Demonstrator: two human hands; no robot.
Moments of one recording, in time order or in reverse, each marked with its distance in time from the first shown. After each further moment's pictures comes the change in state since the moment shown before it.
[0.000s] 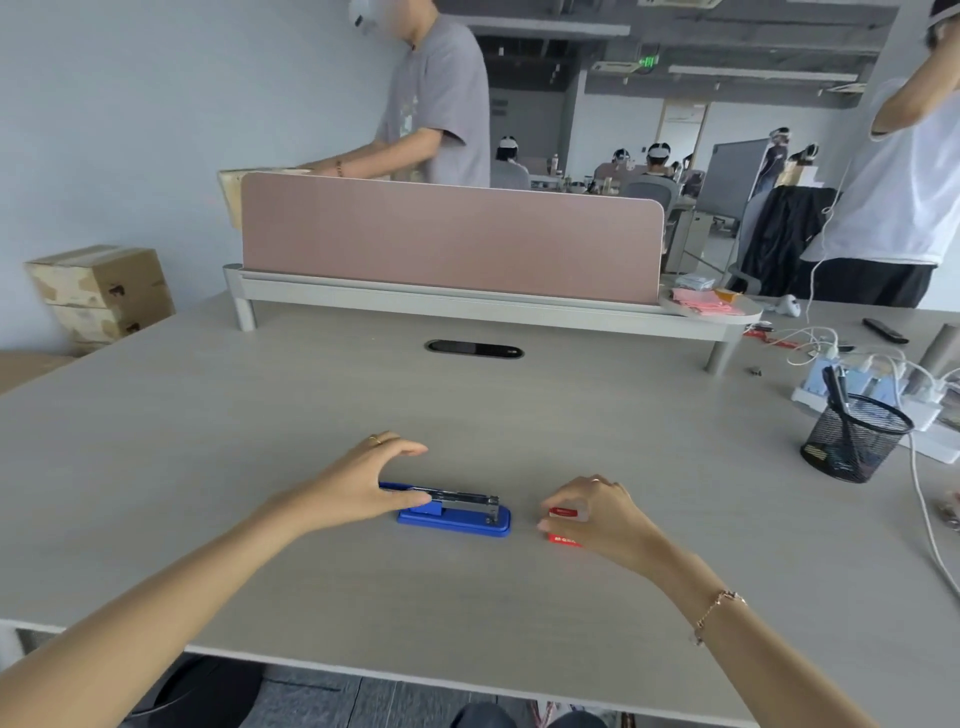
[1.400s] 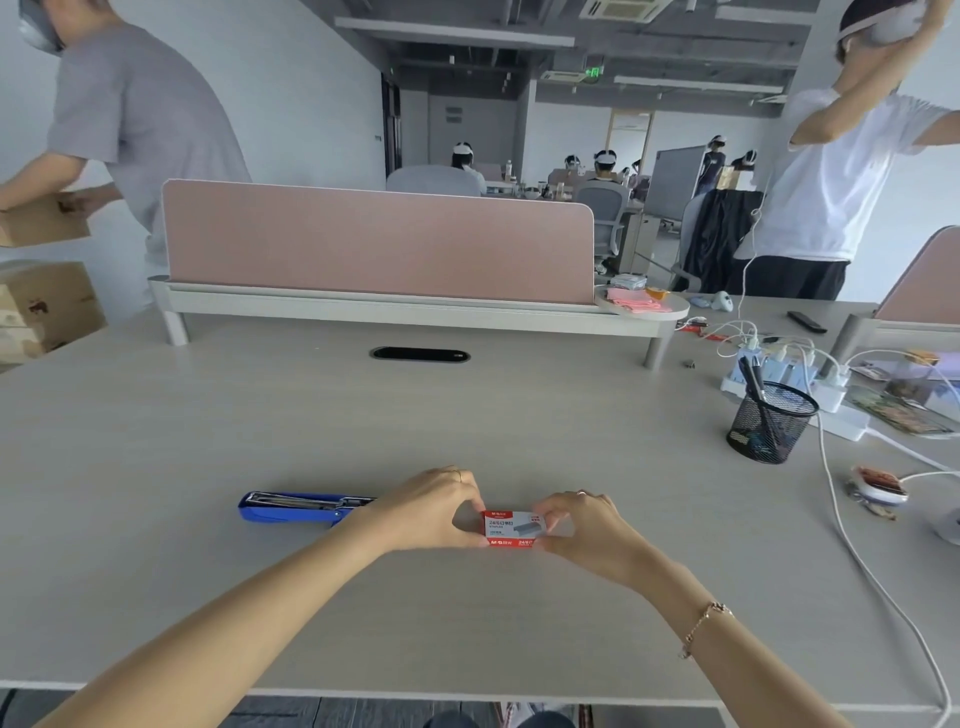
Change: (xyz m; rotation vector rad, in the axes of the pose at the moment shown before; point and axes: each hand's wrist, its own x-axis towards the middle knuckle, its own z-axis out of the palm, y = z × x) left_hand 0.055 0.102 0.081 0.223 -0.193 0.262; right_hand -0.033 0.046 -0.021 -0.065 0.043 0.037
